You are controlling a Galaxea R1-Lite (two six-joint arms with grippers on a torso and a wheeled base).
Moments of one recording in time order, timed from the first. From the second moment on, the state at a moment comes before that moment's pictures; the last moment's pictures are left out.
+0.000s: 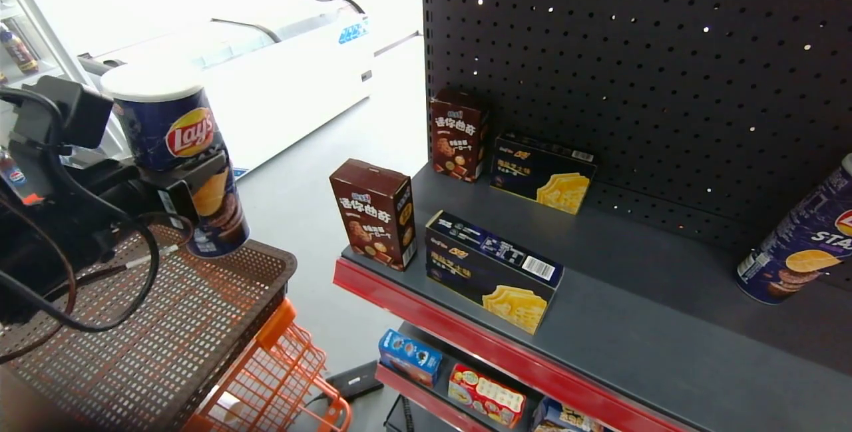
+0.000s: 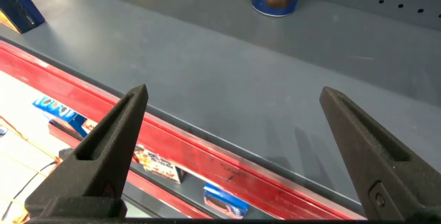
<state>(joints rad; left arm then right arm) -0.04 1.43 -0.61 -0.92 -0.20 0.14 -0.01 0.00 0.00 0.00 -0.02 -0.01</state>
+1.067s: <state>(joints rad) -0.74 1.17 -0.60 -0.57 -0.20 0.03 -0.01 0.00 0.00 0.00 -0.02 -0.01</state>
